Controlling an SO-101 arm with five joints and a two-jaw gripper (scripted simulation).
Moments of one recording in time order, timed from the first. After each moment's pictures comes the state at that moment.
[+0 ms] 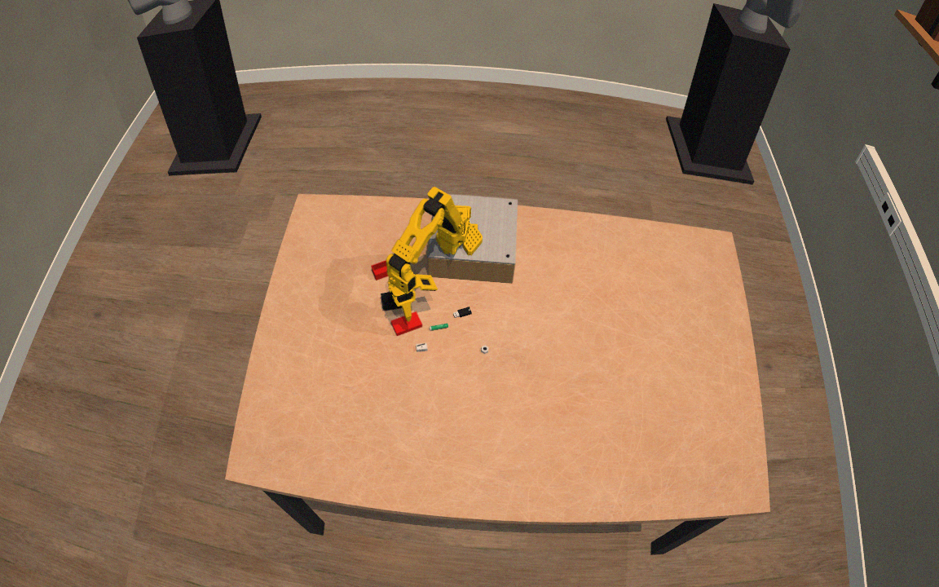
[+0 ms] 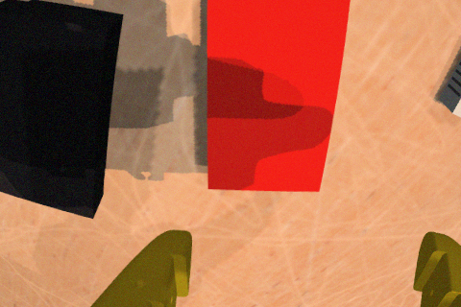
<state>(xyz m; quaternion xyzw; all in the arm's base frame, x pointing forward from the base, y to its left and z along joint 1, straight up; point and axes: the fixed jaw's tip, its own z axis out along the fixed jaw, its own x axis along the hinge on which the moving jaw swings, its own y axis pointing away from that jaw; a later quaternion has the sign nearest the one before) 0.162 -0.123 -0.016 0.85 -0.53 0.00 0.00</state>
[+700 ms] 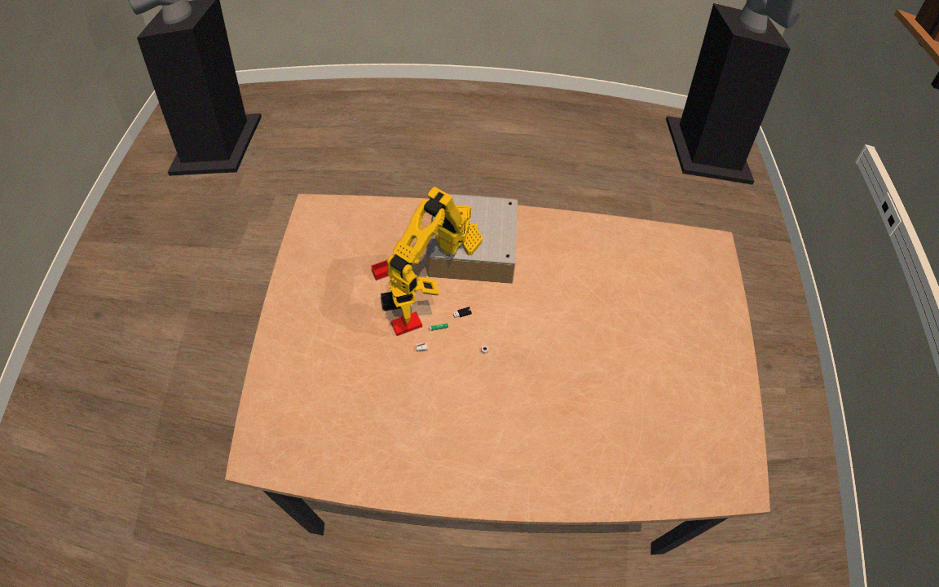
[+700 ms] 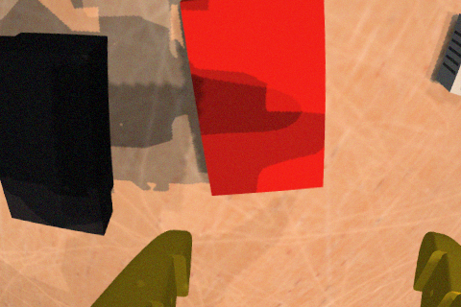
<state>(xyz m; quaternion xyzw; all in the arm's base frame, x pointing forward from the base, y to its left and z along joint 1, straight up) 0.163 -0.119 -0.016 0.81 -0.58 0.00 0.00</state>
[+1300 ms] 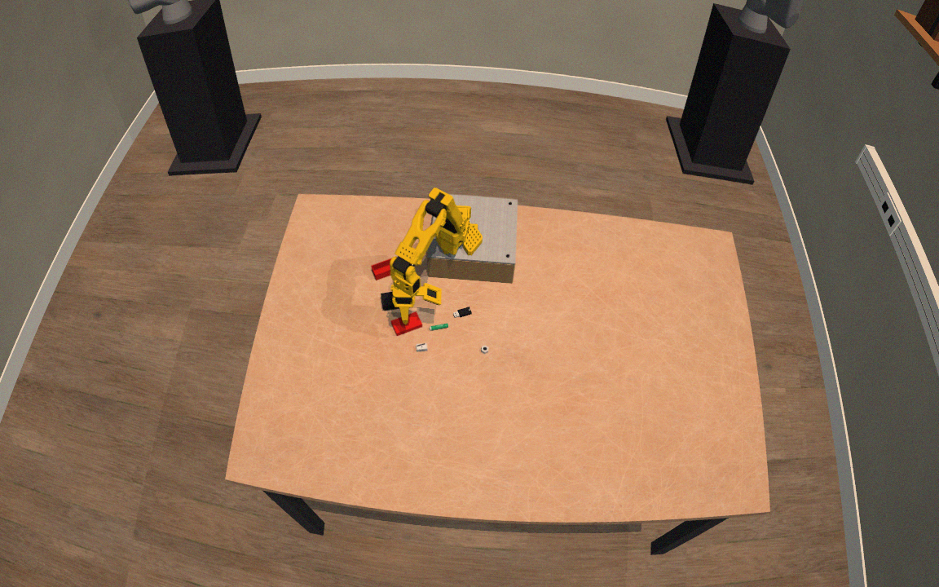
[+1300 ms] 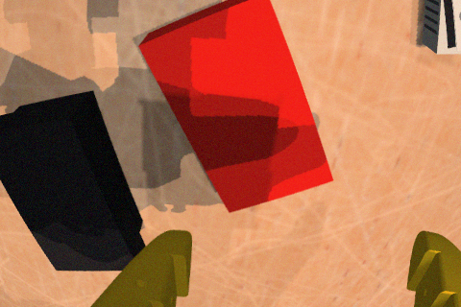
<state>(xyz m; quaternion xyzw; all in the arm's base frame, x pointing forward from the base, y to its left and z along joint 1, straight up) 0.166 -0.110 -0.016 0.72 -0.69 0.00 0.00</state>
